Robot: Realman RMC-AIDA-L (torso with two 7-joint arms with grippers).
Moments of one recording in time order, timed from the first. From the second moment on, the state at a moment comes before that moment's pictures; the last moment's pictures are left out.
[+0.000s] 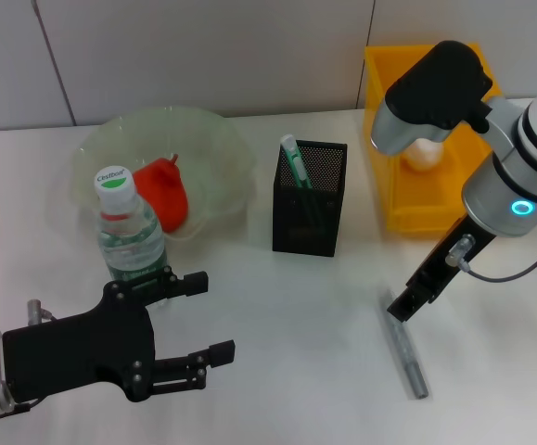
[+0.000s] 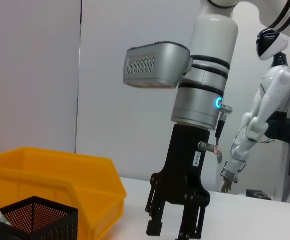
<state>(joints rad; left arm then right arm) -0.35 -2.07 1.12 0.66 1.56 1.62 -1.09 0.71 2.08 1.76 1.34 0.44 -1.70 2.66</state>
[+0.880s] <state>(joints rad) -0.35 -2.07 1.12 0.63 1.56 1.62 -1.06 0.72 2.08 1.66 1.20 0.44 -1.62 2.66</state>
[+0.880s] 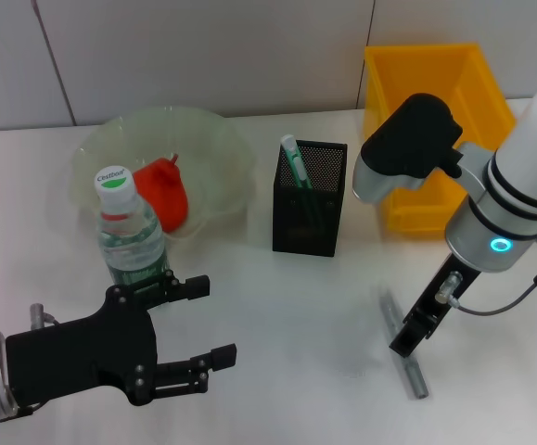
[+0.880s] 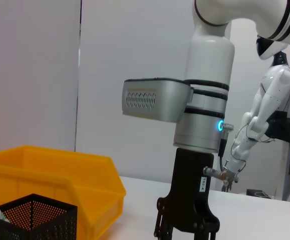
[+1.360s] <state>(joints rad) -0.35 -2.07 1.12 0.63 1.56 1.62 -1.05 0.73 2.08 1.64 1.18 0.44 -1.60 2.66</state>
